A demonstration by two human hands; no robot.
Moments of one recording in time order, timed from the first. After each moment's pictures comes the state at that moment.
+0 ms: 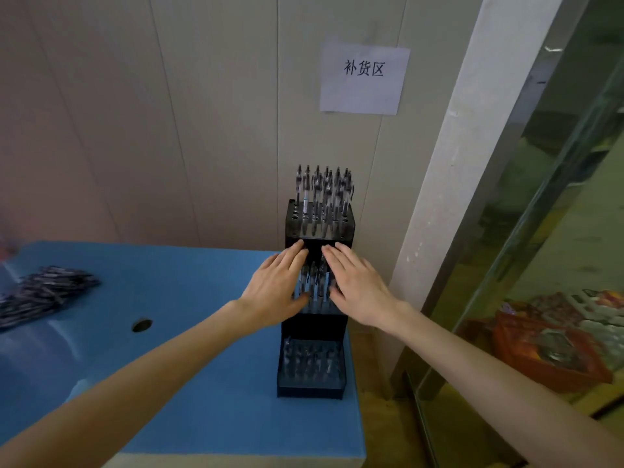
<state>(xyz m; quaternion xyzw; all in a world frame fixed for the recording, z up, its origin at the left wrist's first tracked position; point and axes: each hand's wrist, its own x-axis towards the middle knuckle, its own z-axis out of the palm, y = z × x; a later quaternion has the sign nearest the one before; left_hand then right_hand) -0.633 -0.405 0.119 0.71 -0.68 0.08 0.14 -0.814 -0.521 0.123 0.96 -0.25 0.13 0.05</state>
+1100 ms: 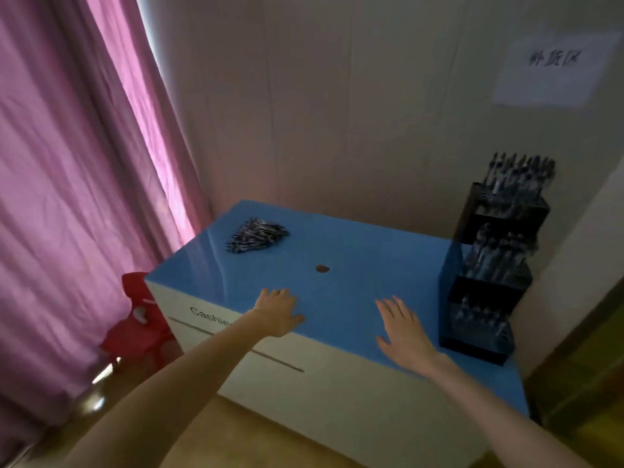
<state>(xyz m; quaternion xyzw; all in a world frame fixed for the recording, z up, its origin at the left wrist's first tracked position) -0.459 -0.048 0.046 0.86 -0.48 -0.10 -0.14 -0.699 -0.250 0.015 0.97 -0.23 0.01 -0.06</state>
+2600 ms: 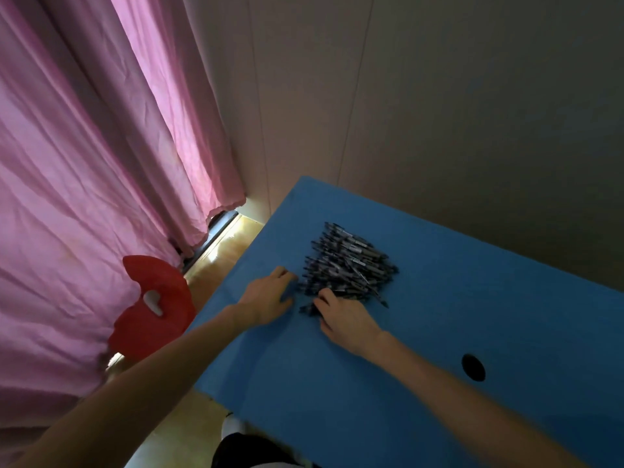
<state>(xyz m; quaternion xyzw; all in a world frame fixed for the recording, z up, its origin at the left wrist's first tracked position) 0.050 -0.045 -0.077 0.87 -0.46 -0.18 0.09 -0.114 -0.208 -0.084 1.00 0.01 -0.08 -0.02</state>
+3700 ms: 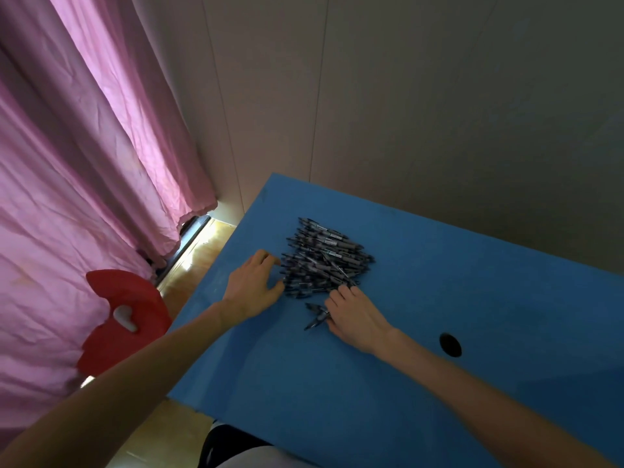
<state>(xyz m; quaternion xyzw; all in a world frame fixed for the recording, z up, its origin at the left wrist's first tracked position) 0.046 -0.066 -0.069 0.87 -0.45 -0.08 0.18 -0.158 -0.239 -0.081 0.99 0.02 0.00 0.10</state>
